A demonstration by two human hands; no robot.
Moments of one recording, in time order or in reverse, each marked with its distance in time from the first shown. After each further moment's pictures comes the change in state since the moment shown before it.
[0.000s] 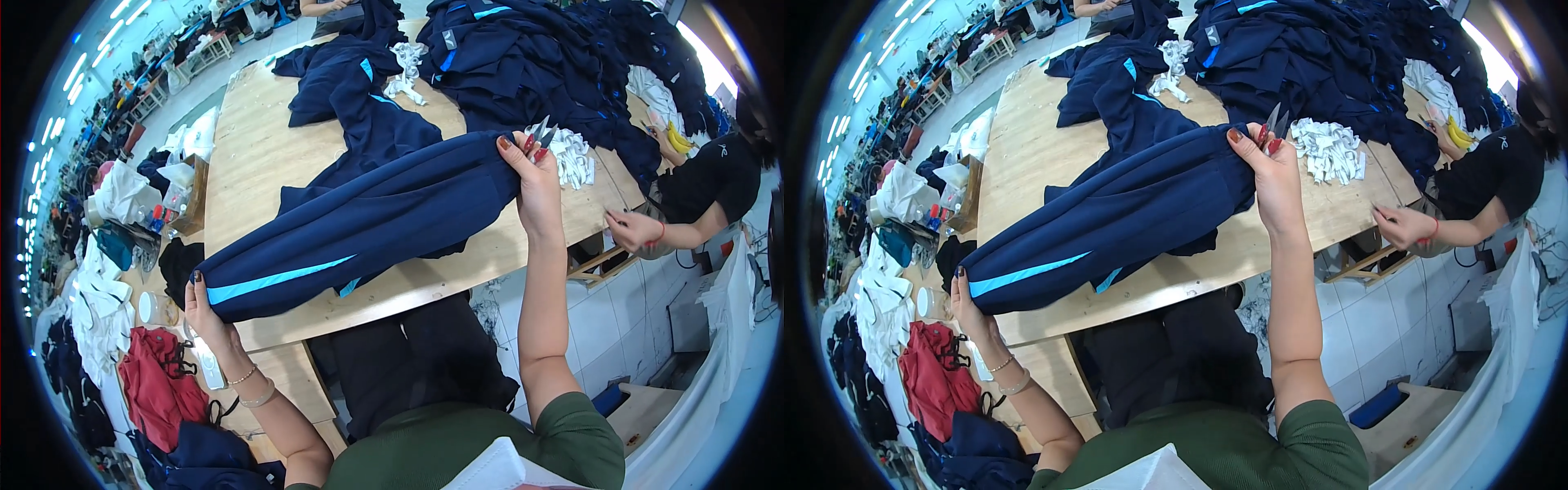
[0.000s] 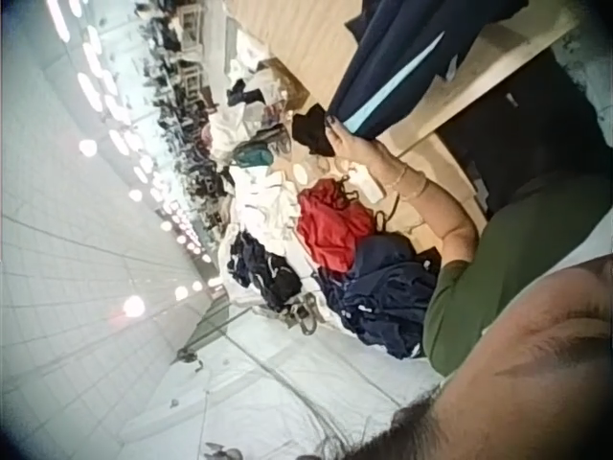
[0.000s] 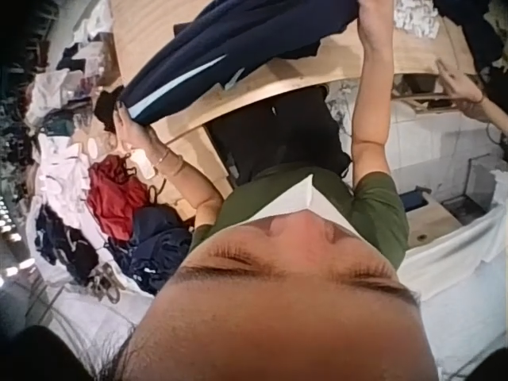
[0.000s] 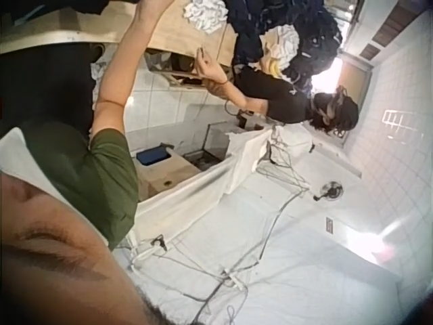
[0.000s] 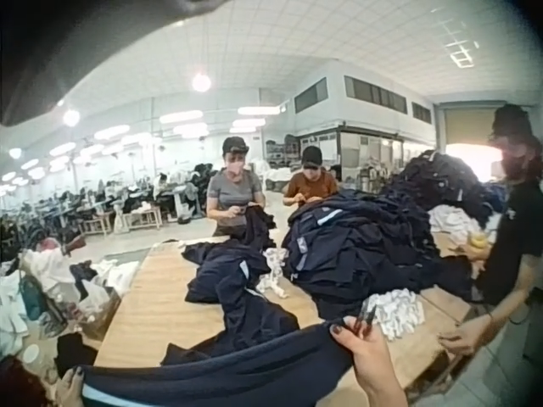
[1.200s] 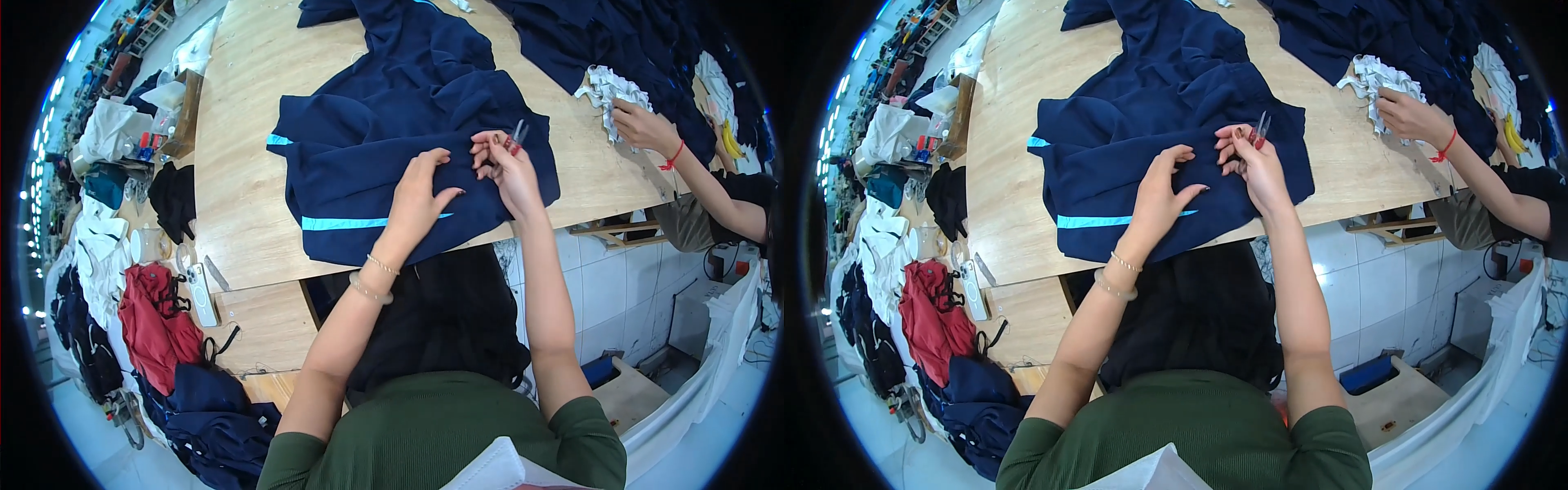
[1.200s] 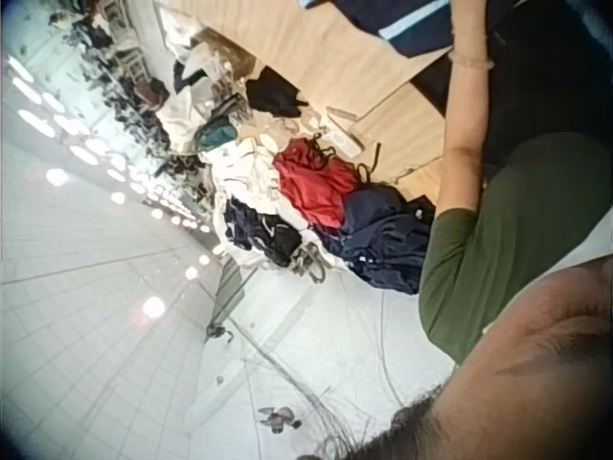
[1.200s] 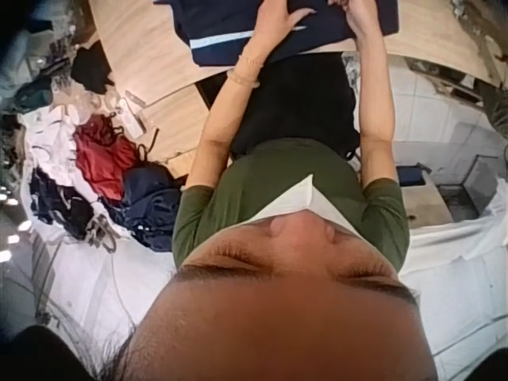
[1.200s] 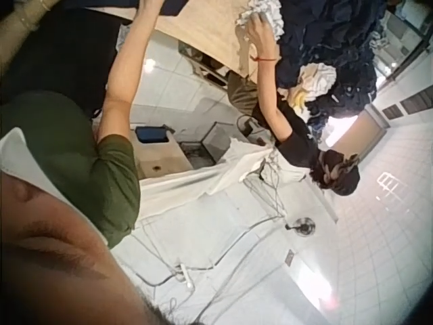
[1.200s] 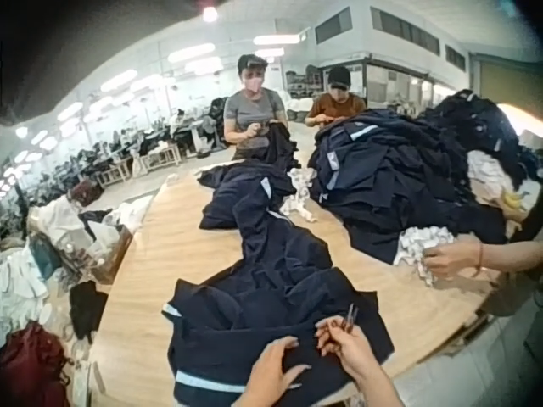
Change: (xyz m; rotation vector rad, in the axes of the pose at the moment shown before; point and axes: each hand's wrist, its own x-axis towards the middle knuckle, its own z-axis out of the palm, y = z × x) left_hand -0.131 -0.152 0.197 0.586 -0.856 0.298; right_hand -0.042 0.166 -0.028 0.136 -0.243 0.546
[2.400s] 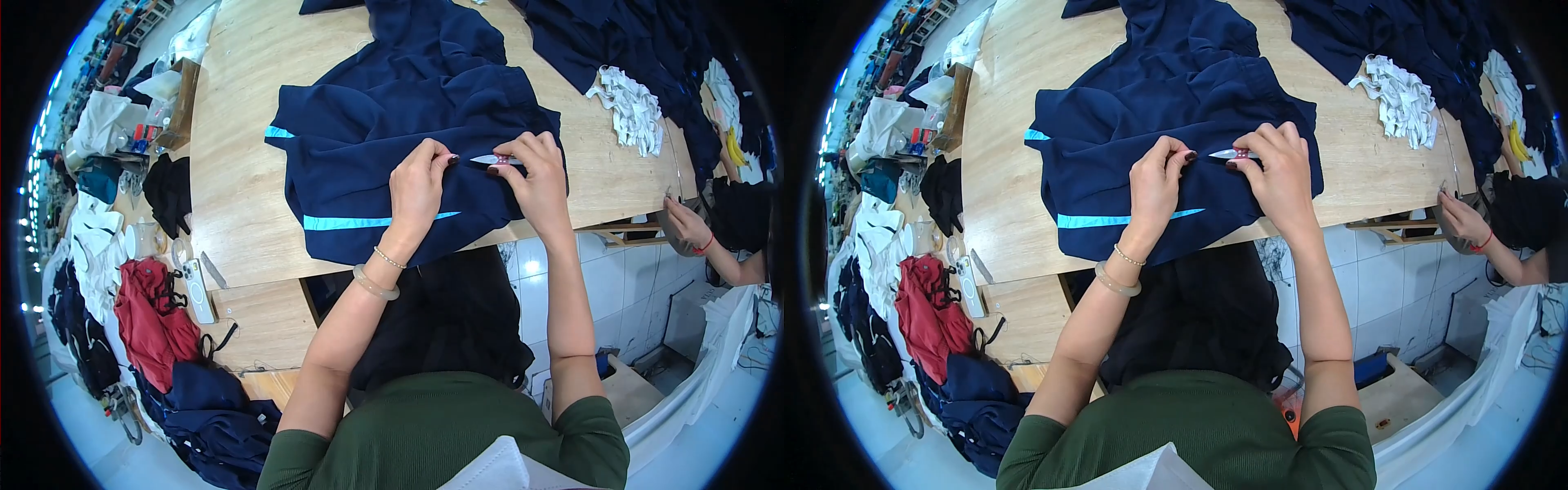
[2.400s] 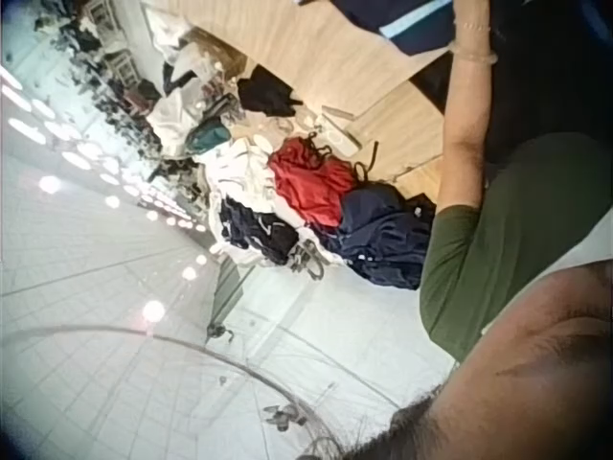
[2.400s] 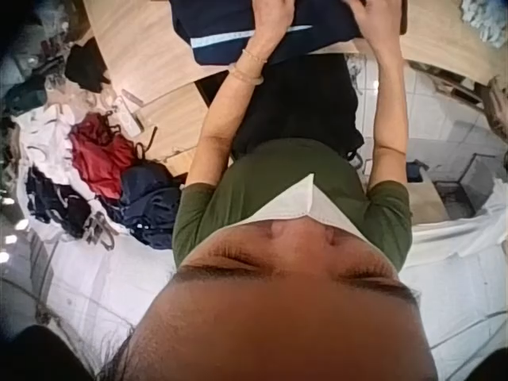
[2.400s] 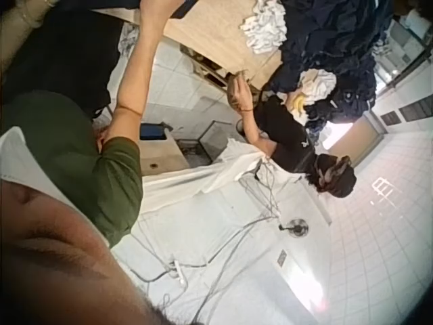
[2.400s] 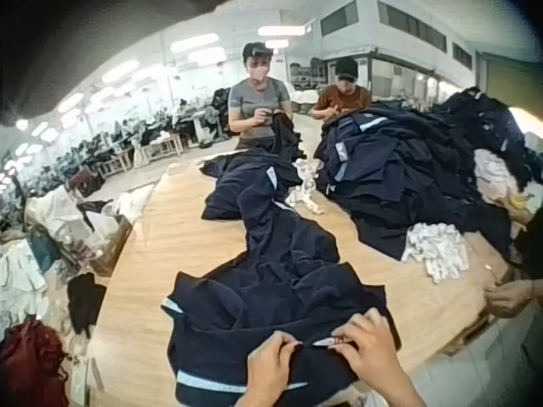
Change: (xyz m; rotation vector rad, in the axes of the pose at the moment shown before) left_hand 0.013 0.002 0.001 -0.070 0.181 -0.219; right_hand -0.033 -0.045 0.021 -1.400 0.065 -0.555
